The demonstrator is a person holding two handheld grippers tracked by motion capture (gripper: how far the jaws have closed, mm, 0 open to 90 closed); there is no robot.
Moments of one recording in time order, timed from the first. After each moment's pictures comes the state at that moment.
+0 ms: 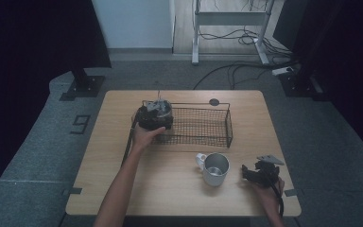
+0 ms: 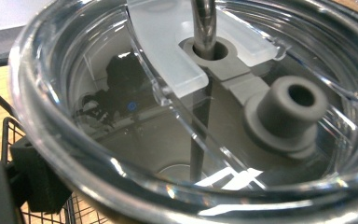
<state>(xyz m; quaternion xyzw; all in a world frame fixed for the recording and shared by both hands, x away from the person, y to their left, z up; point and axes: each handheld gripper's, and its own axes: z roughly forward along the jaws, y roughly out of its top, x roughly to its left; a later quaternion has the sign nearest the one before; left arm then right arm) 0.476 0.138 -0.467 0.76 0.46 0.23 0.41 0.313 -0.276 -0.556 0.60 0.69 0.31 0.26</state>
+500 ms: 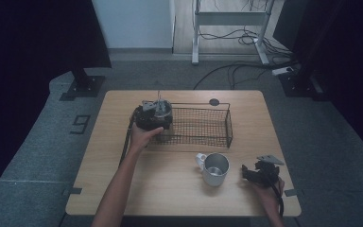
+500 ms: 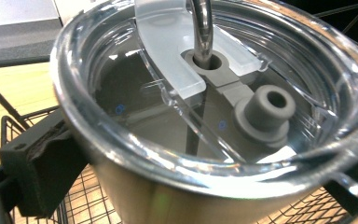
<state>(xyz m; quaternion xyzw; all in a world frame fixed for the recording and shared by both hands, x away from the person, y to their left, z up) 0.469 0.146 -0.461 0.75 0.46 0.21 0.43 0.313 -0.276 -0.556 0.60 0.69 0.31 0.26</state>
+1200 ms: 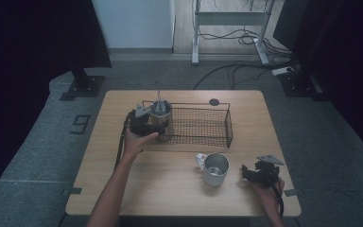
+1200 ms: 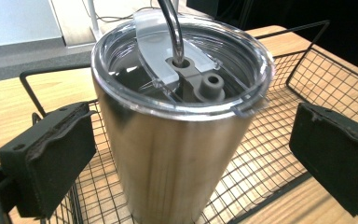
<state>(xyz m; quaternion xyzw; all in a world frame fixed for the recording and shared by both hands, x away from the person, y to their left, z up) 0.433 0.159 -0.445 0.74 0.44 0.23 0.46 0.313 -0.275 -0.555 0.60 0.69 0.31 0.26</state>
